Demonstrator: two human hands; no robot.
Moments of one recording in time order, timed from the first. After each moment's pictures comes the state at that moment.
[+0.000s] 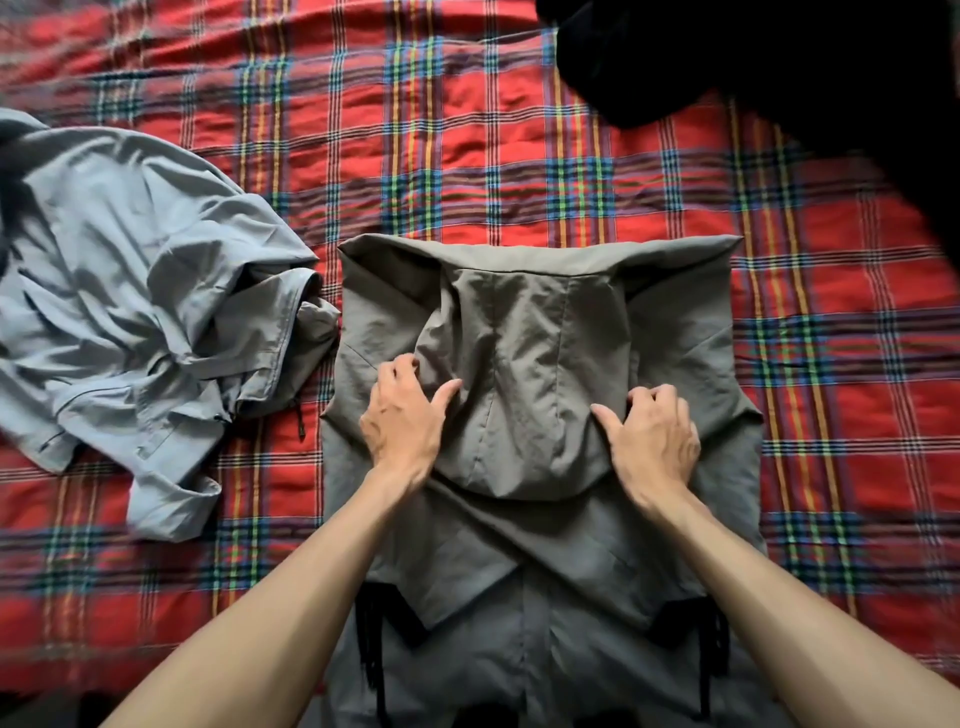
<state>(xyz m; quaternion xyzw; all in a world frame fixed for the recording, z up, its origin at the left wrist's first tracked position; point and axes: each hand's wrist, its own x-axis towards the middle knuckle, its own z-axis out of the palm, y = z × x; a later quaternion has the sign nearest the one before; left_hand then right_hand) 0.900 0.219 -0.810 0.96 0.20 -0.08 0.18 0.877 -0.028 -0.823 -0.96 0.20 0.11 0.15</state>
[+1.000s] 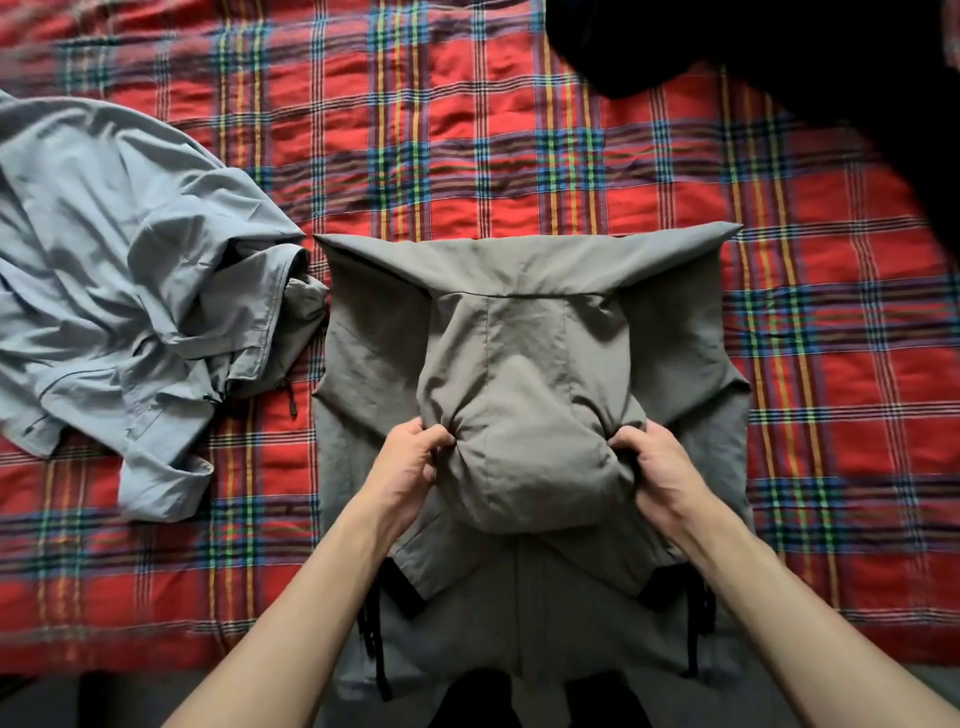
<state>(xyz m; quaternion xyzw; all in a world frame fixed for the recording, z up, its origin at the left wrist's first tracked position) 0.842 0.216 -0.786 0.59 0.39 -0.28 0.65 0.835 -0.037 -0.795 -0.55 0.42 0.23 0.68</state>
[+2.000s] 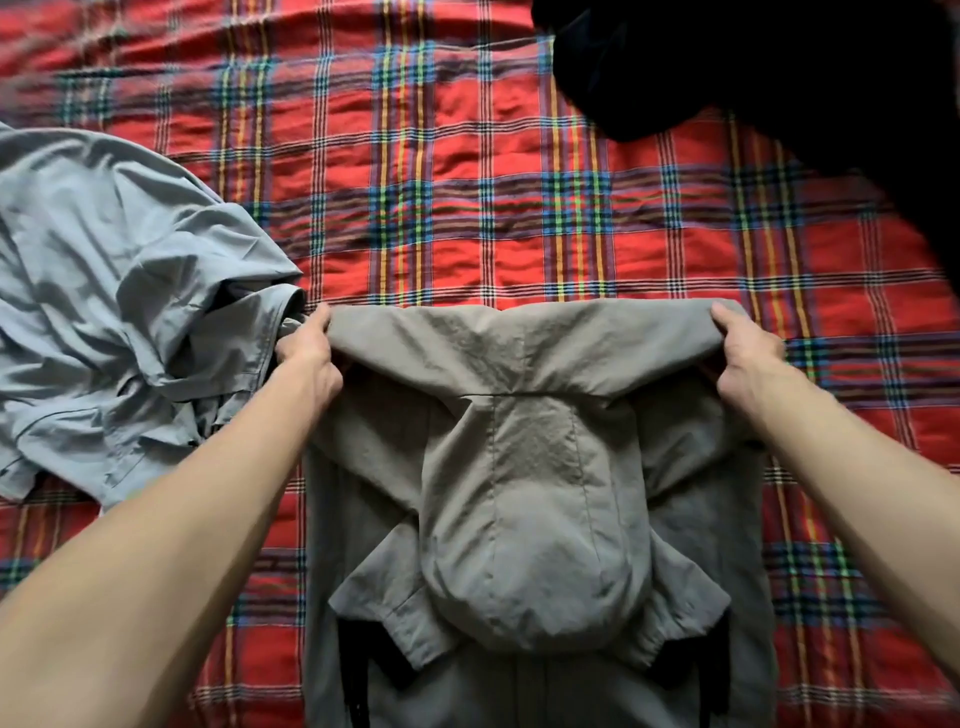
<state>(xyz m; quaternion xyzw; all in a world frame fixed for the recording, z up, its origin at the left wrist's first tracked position) 1.025 0.321 -0.841 0.52 0.57 0.00 0.64 1.016 -0.120 -0.822 -0.54 0.57 0.02 0.62</state>
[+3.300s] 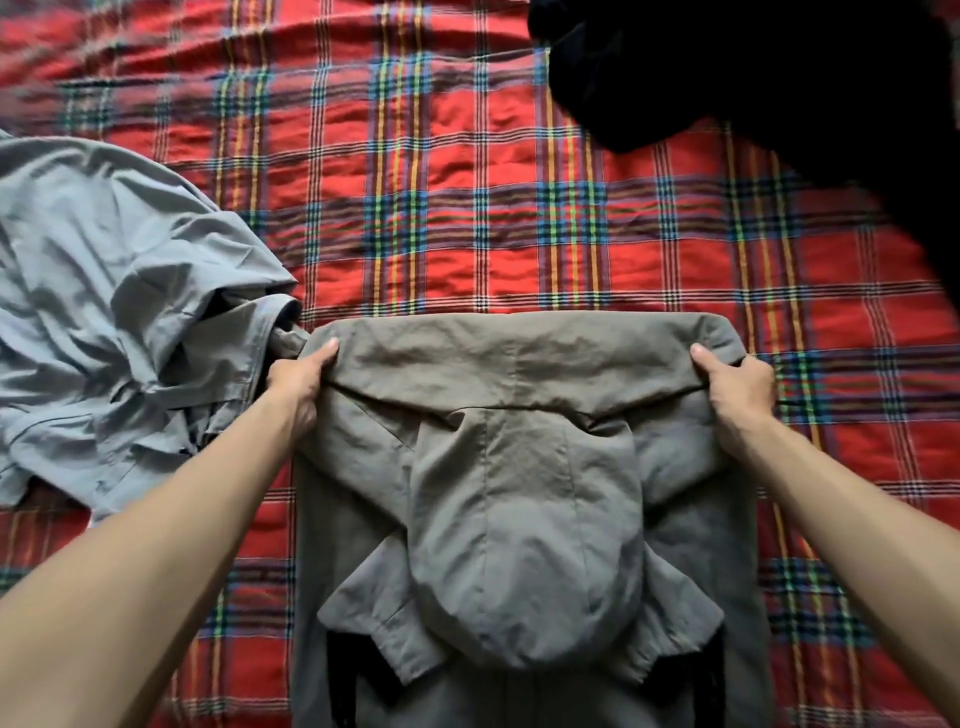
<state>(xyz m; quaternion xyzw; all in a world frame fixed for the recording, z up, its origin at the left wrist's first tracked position) 1.000 0.329 -0.851 0.68 0.54 -0.09 0.49 0.983 -0.143 -0.865 -0.77 0.46 0.06 0.44</state>
